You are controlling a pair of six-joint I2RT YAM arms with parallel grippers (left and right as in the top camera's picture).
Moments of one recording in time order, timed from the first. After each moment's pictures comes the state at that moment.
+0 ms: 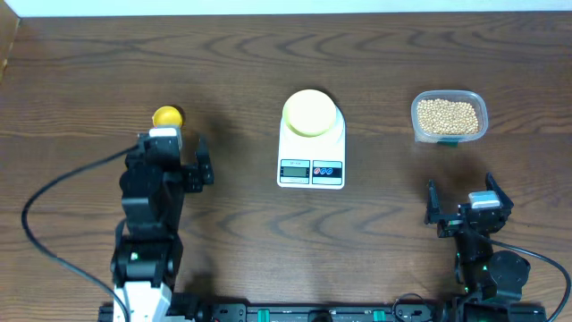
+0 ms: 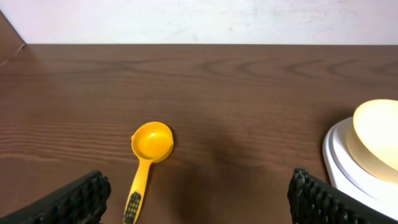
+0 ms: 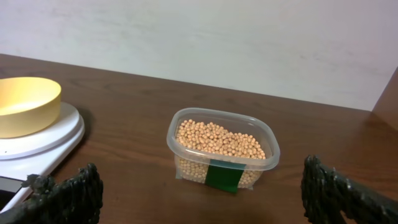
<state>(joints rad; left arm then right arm) 0.00 0.81 0.55 -0.16 -0.04 0.00 -0.14 0.01 0.01 -0.06 -0.20 -0.14</state>
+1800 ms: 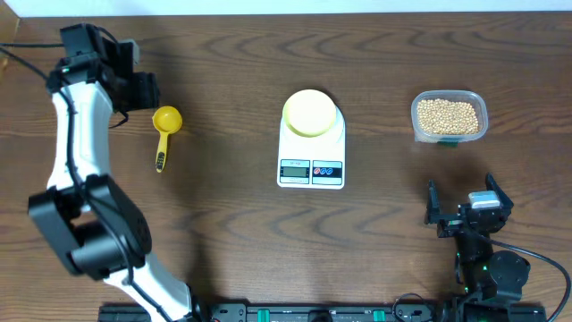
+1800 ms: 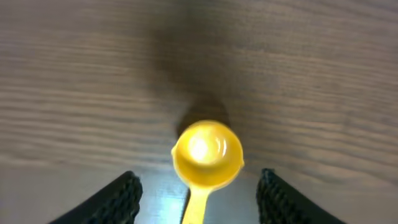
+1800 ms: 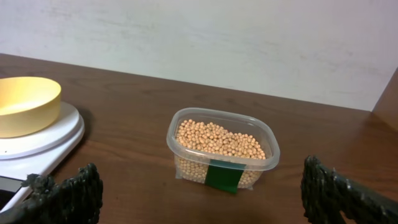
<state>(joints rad) 0.30 1.92 1.63 -0.83 0.17 0.18 -0.14 0.01 0.01 -0.06 -0.20 -0.14</state>
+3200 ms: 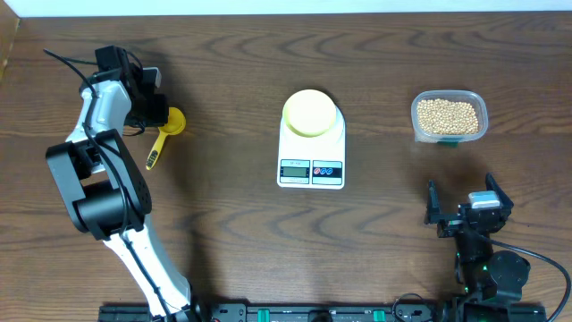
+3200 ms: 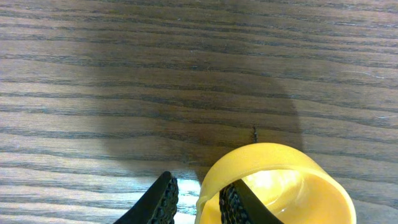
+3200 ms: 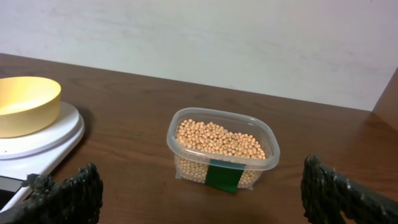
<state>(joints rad) 0.29 2.18 1.63 -0.75 0.13 0.25 -0.14 0.01 0.01 -0.06 -0.20 -0.14</state>
